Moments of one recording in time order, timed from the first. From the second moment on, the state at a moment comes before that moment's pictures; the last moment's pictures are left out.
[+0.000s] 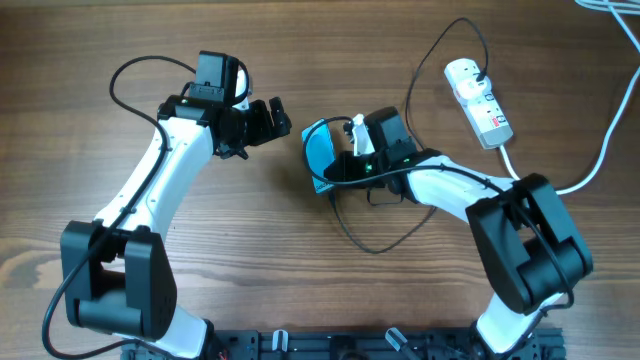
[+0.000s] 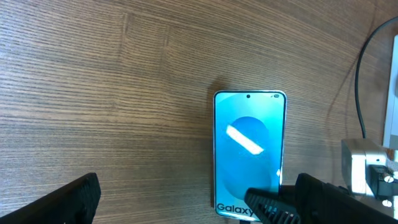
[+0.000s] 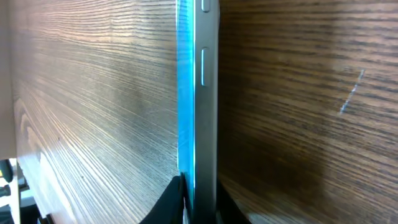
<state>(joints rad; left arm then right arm) -0.18 1.72 1.26 -0.70 0.28 -0.47 0.48 1.89 0.94 -0.04 -0.54 0.52</state>
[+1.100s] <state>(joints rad) -0.18 1.72 1.26 -0.70 0.28 -0.47 0.48 1.90 0.94 0.00 -0.44 0.51</state>
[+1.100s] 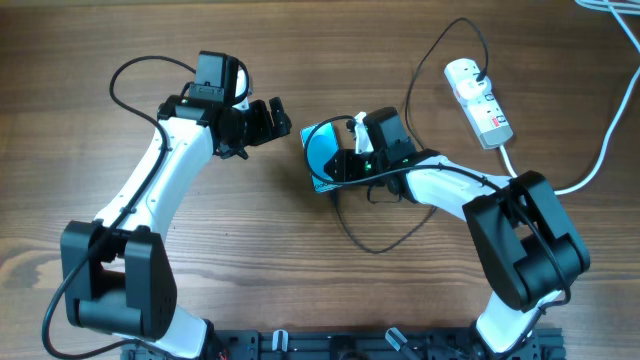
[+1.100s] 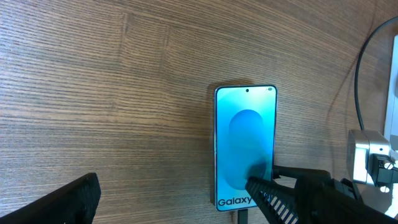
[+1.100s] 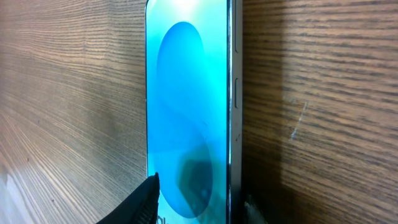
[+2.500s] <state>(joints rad) -0.18 1.72 1.26 -0.70 0.28 -0.47 0.48 1.88 0.95 -0.01 -0.42 0.51</state>
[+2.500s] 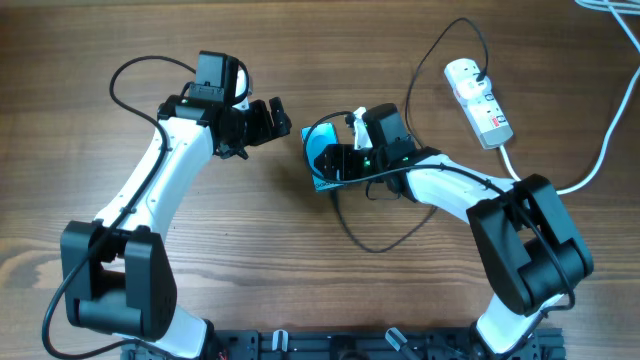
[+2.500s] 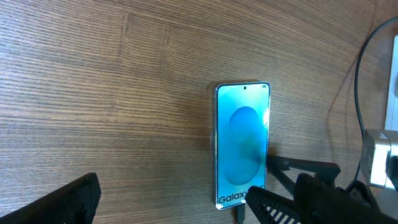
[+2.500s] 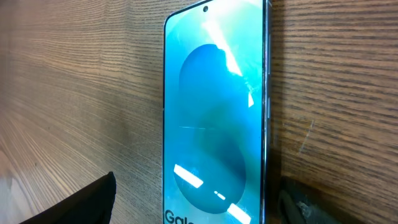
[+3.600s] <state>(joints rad) -0.18 1.72 1.26 -0.70 0.27 -0.47 0.31 1.50 1.31 -0.93 -0.18 0.33</state>
